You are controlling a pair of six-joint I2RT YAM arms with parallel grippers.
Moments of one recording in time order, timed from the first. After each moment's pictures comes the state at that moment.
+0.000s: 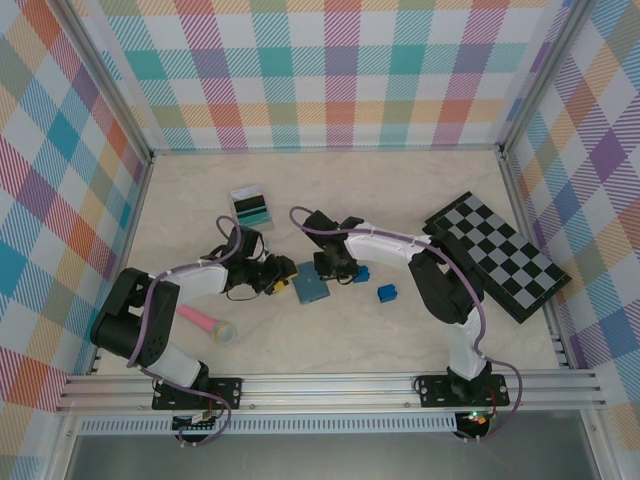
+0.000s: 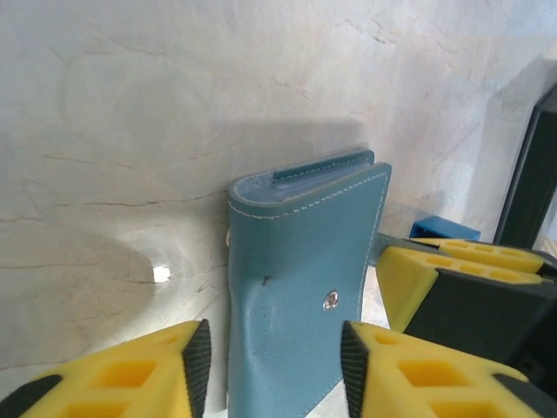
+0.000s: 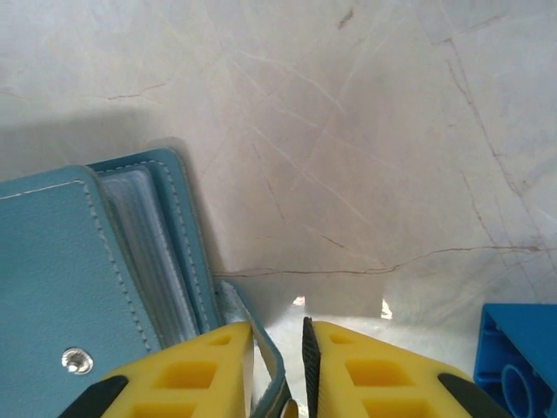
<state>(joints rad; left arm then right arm) -0.37 1.54 0.67 -0.11 0.53 -0.94 0.82 2.00 1.43 -0.77 0.02 0.67</state>
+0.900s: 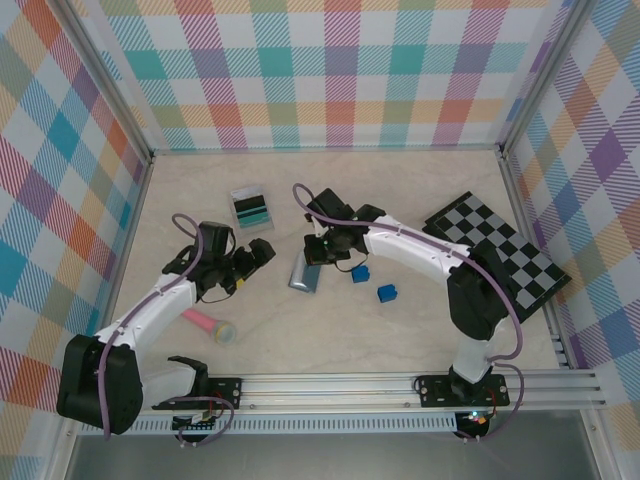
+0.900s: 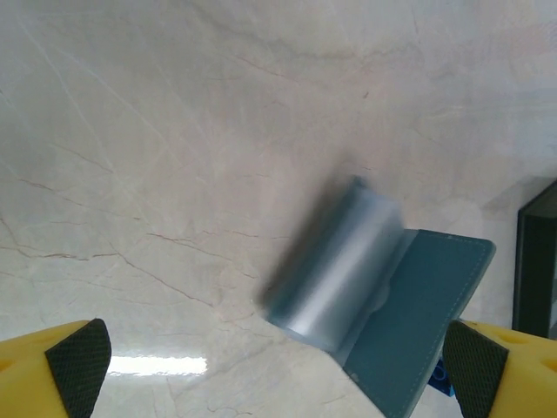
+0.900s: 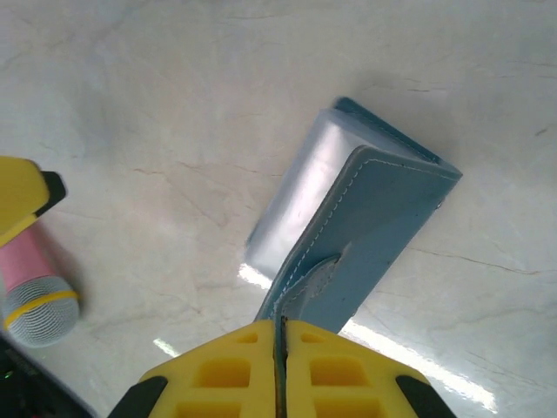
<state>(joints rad) -0.26 1.17 0.68 -0.40 0.29 -0.88 0.82 1.81 1.46 -0.70 -0.21 0.56</state>
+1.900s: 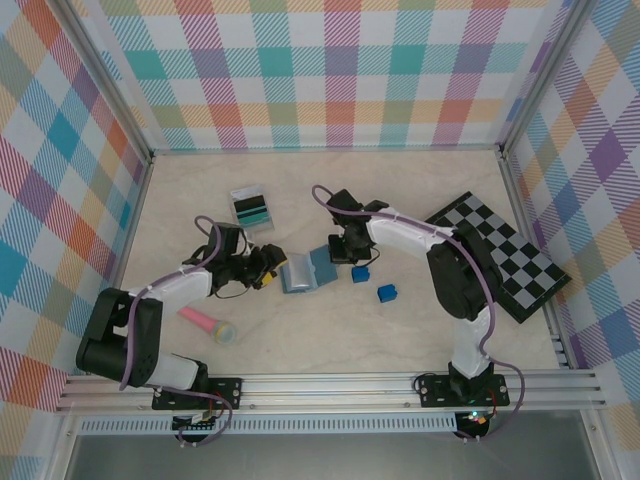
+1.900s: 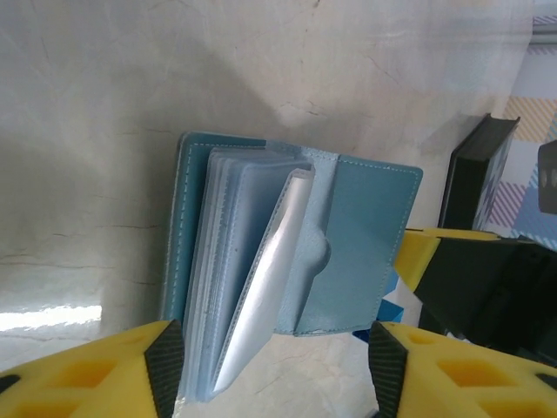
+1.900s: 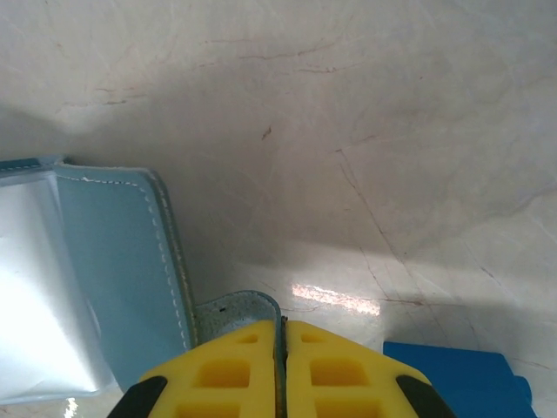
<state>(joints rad) -0.27 1.43 0.63 -0.06 0.58 -0.98 0.67 1.96 1.42 -0.76 -0.12 0.56</state>
